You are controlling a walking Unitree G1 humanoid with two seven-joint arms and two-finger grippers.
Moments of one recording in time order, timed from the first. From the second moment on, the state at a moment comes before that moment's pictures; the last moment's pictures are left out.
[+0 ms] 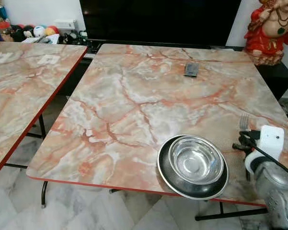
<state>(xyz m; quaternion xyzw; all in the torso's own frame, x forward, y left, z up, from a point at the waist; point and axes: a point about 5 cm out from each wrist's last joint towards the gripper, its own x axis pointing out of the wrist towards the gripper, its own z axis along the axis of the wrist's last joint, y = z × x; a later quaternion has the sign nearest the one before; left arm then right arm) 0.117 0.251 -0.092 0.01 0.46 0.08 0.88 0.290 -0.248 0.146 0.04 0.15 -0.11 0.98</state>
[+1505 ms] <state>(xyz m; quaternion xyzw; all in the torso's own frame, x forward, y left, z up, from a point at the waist) 0.123 0.242 -0.092 0.01 0.46 0.07 0.89 0.296 -0.230 0.108 0.02 0.19 -0.09 0.98</state>
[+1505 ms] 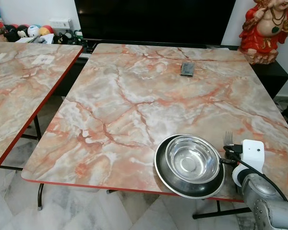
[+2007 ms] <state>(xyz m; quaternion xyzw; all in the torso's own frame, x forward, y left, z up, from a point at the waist) 0.123 0.243 -0.092 0.01 0.46 0.07 0.89 0.298 -0.225 0.104 0.02 0.19 -0.08 0.98</state>
